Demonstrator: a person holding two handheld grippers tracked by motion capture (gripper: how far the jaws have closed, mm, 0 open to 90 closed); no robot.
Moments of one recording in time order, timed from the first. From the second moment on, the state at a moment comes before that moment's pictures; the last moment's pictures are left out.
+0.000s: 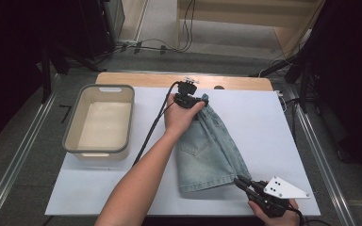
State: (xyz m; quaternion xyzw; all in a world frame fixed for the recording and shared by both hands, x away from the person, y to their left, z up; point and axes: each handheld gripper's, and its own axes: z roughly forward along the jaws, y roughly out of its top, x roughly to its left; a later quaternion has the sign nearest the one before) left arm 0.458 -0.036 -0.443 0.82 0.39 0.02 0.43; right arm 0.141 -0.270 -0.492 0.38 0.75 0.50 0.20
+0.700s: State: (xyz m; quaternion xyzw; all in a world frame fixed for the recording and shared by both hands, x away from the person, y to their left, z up) left arm 0.463 -0.044 -0.447 0.81 0.38 -0.01 0.45; right arm 0.147 -0.287 -0.495 0.41 0.73 0.50 0.21
